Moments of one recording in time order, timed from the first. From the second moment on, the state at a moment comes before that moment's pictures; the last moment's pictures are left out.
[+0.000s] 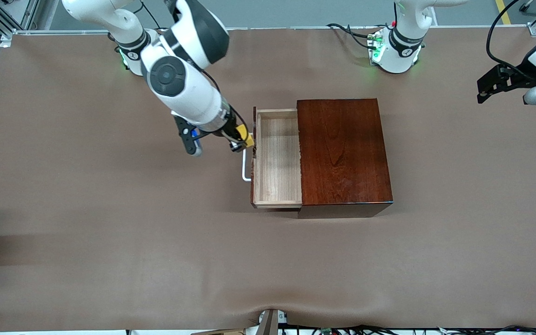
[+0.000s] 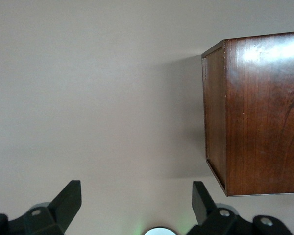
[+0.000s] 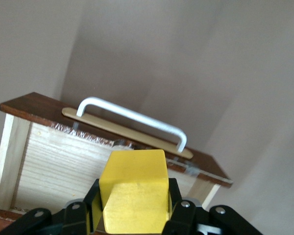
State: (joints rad) left arm -0.02 -0.11 -0.06 -1.63 0.05 1.49 0.00; right arm 0.64 0.36 0.02 -1.57 0.29 1.95 1.75
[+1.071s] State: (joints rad) left arm -0.02 -0.11 -0.06 -1.63 0.05 1.49 0.00; right arm 0.71 0.54 0.02 -1.49 0.29 2.13 1.90
